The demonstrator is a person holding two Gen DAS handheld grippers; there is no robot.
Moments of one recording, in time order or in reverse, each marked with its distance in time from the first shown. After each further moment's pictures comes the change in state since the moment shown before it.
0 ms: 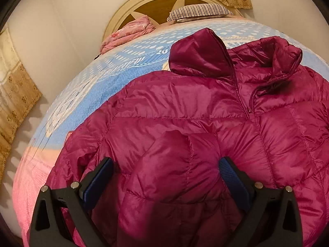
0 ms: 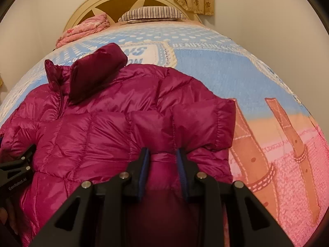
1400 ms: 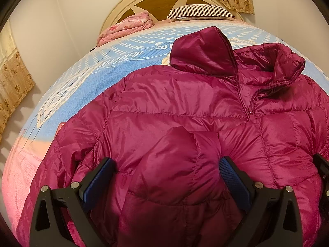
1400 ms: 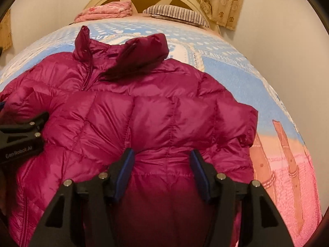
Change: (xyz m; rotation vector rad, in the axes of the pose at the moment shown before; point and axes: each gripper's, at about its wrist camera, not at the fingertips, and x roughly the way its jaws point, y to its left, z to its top) left arm 0.008 0.010 0.000 -0.056 0.017 -0.071; right arm -0.011 0.057 -0.015 -0.224 0.013 -0.052
